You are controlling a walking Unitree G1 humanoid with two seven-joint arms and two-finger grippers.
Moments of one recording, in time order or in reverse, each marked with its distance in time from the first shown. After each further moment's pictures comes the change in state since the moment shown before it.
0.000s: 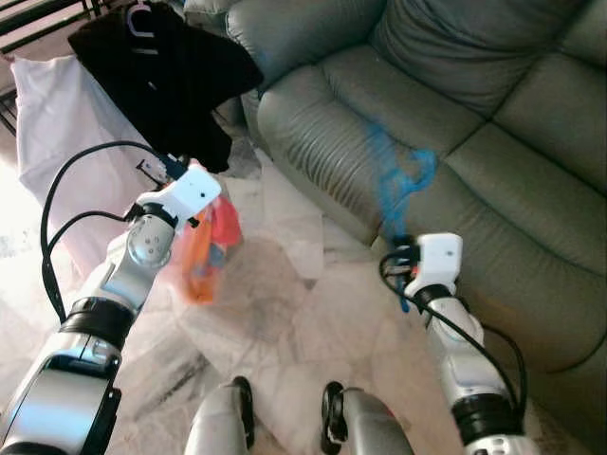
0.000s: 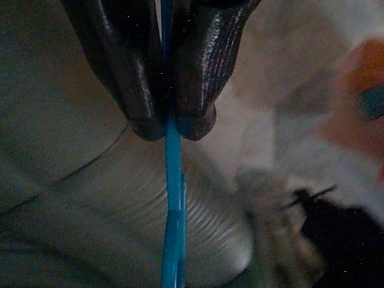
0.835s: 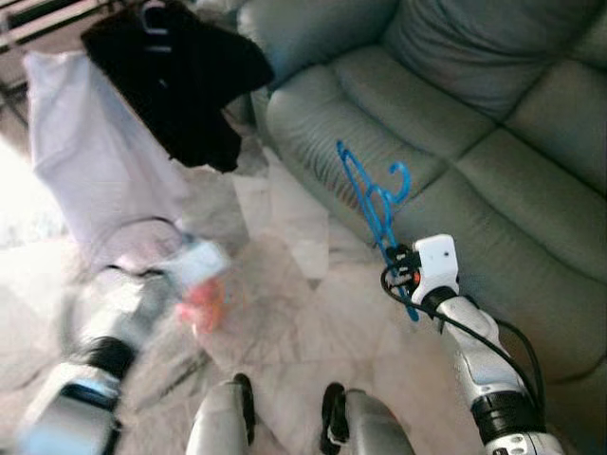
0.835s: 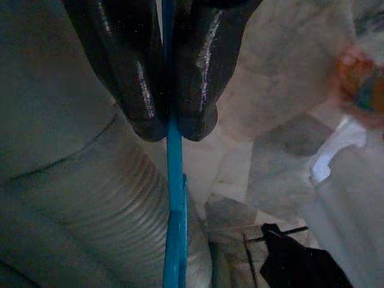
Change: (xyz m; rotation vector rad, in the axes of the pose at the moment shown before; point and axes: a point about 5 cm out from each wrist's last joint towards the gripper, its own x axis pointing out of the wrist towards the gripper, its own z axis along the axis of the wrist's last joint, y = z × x) left arm -0.035 -0.079 -0.034 -0.098 0.236 -0.457; right arm -0.003 -0.010 -0.001 -0.079 0.048 0.073
